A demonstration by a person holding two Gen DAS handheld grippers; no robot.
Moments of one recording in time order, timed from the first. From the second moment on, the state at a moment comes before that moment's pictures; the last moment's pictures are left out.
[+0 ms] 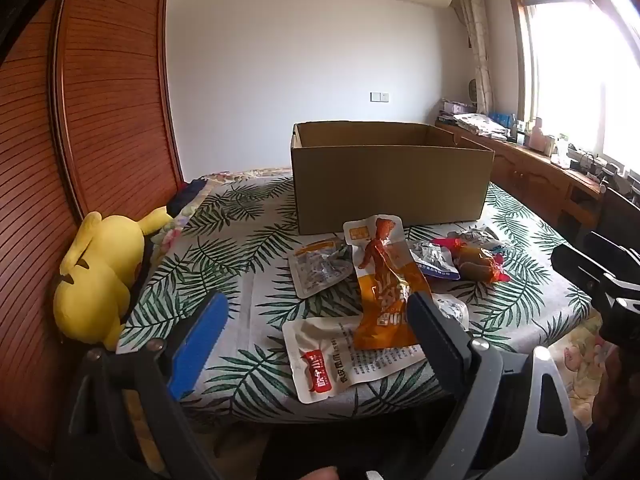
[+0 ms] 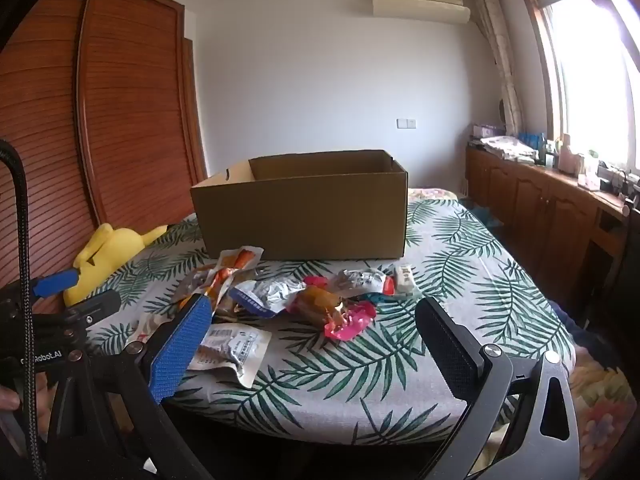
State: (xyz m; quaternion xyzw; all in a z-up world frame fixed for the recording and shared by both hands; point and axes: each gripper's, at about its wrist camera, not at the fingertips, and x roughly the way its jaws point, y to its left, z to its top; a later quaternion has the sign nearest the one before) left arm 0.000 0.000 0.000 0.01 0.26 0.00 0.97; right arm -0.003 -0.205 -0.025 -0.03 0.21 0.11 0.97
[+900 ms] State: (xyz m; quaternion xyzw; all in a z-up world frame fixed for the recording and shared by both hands) left arm -0.003 0.001 0.007 0.01 0.25 0.00 0.97; right arm -0.002 -0.207 -0.025 -0.02 0.21 0.11 0.97
